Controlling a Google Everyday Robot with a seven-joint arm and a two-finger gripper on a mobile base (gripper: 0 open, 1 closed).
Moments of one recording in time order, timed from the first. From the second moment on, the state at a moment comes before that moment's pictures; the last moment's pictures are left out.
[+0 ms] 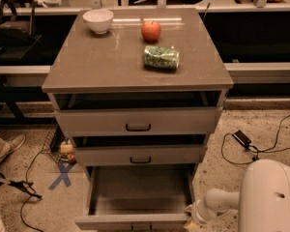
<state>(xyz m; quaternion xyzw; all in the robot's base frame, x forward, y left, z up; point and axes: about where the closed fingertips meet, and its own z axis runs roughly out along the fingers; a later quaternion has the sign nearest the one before) 0.438 -0.210 0.160 -0.62 0.76 0.14 0.14</state>
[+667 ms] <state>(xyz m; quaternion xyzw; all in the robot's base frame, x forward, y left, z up) 0.470 -0.204 0.207 -0.65 0.73 0.12 0.18</state>
